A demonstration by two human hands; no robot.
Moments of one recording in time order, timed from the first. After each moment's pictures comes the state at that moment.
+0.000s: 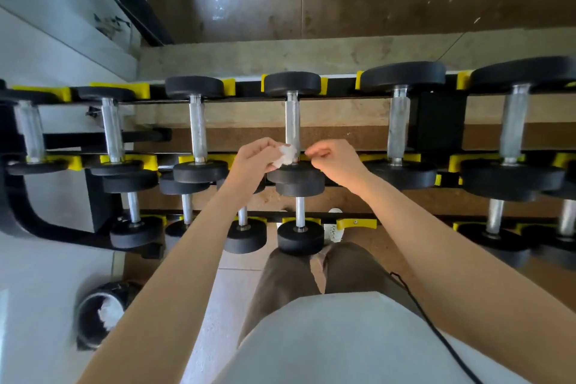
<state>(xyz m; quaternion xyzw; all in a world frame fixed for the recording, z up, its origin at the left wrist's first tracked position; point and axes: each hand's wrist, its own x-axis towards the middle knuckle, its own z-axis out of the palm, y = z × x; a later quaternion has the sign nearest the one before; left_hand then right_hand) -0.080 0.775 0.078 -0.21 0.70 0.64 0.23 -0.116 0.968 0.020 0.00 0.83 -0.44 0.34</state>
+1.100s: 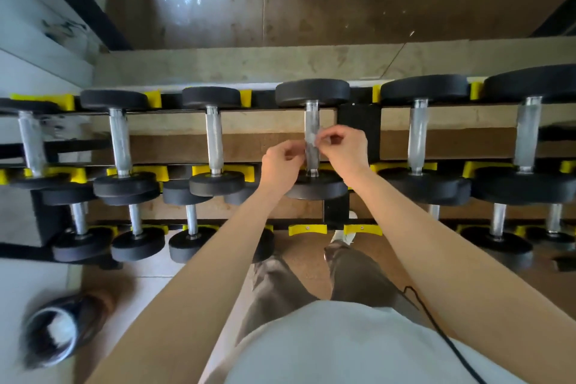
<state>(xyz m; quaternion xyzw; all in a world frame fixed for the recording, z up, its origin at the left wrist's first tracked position) -0.117 0.985 0.016 -0.19 0.82 0.51 0.18 -0.148 1.135 0.021 0.12 0.83 -0.52 0.14</state>
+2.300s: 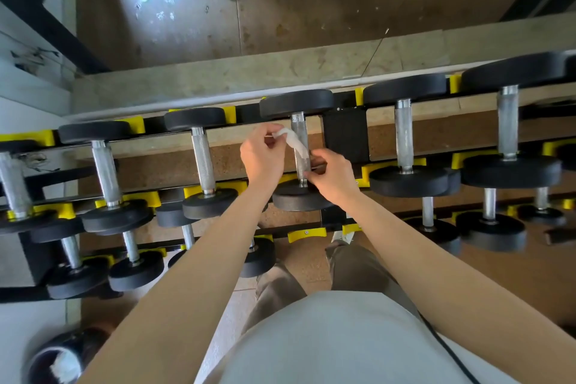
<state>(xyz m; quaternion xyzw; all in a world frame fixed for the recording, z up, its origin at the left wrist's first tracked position) -0.161 0.985 0.025 -0.17 0.88 0.44 0.01 -0.125 1.133 0.018 0.11 0.87 -0.43 0.21</state>
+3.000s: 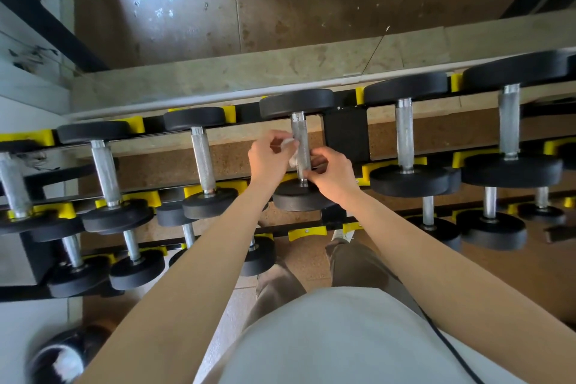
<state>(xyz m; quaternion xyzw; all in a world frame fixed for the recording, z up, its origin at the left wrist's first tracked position) -0.158 0.986 0.016 -0.17 0.86 0.47 0.12 -0.126 1.133 0.013 0.11 0.87 -0.43 0.21</state>
